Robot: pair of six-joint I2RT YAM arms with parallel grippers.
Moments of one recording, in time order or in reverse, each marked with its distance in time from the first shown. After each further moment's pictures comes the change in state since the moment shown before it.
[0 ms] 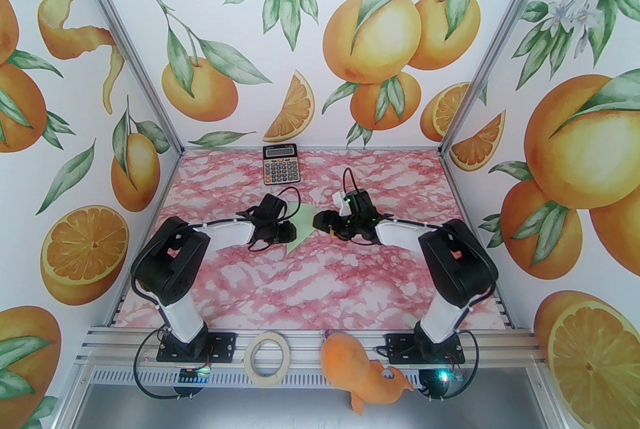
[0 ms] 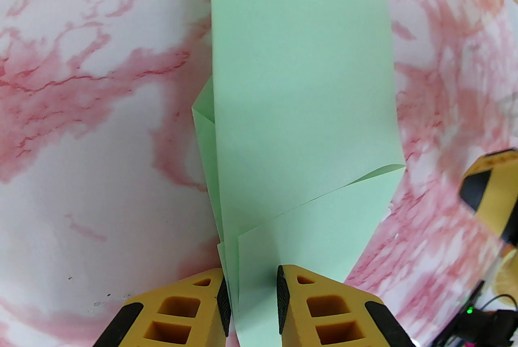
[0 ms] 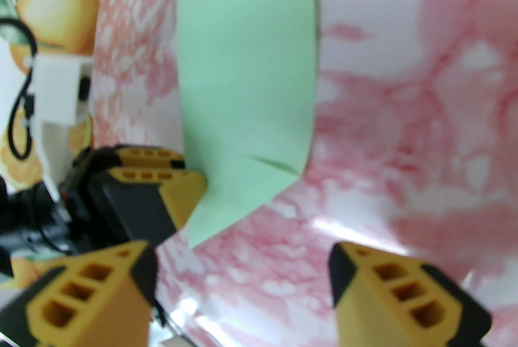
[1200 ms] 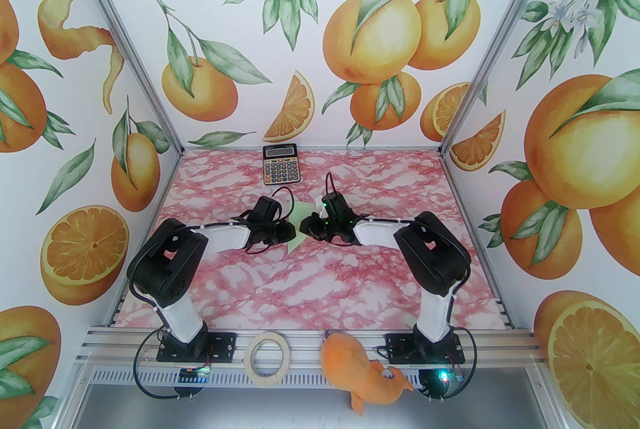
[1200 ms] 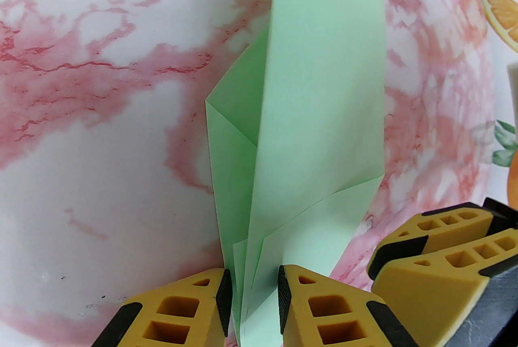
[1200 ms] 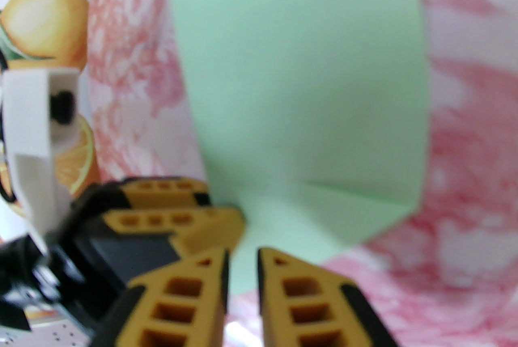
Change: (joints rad) left arm 0.022 -0.019 -0.070 0.123 0.050 -0.121; right arm 0.140 0.150 0.147 0.043 0.111 0.183
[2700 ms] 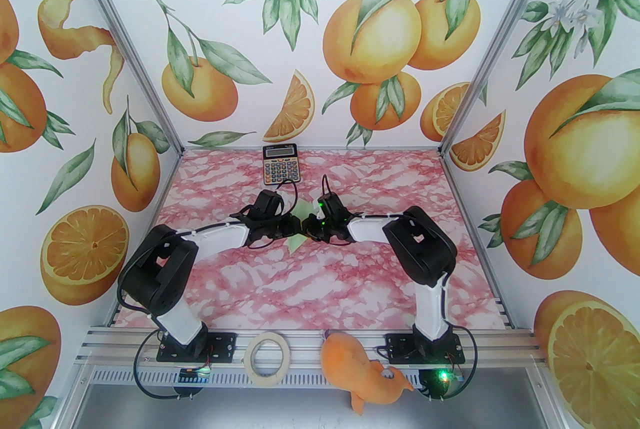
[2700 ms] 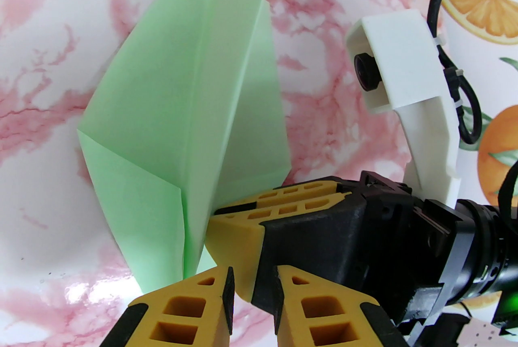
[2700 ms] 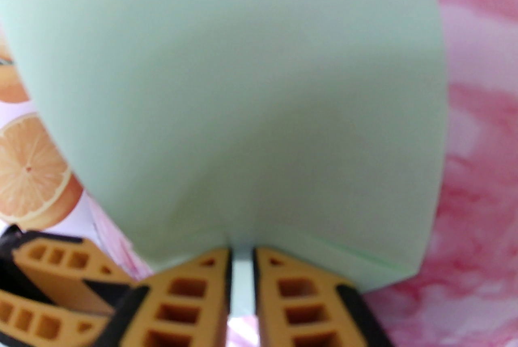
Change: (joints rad) left arm -0.026 -0.071 0.048 -0.021 0.042 0.000; right arm -0.002 0.070 0.037 -0.037 0.000 -0.016
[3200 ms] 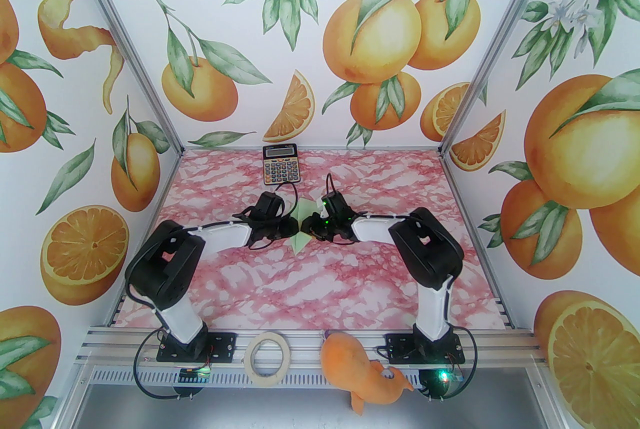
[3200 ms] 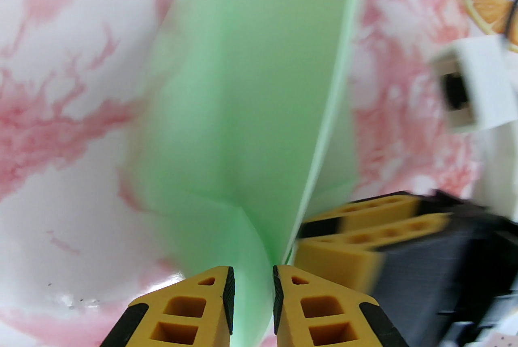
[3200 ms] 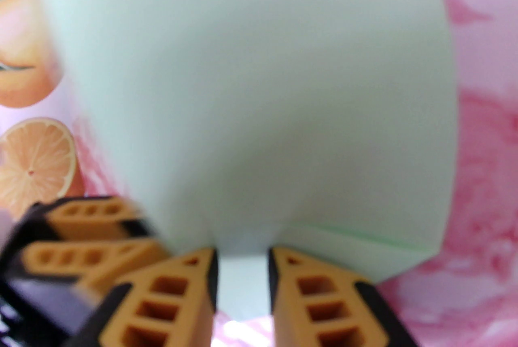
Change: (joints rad) left arm 0.005 0.063 -0.010 0.006 -0.066 0.026; right arm -0.030 -0.068 -0.029 -0.027 0.006 -0.017
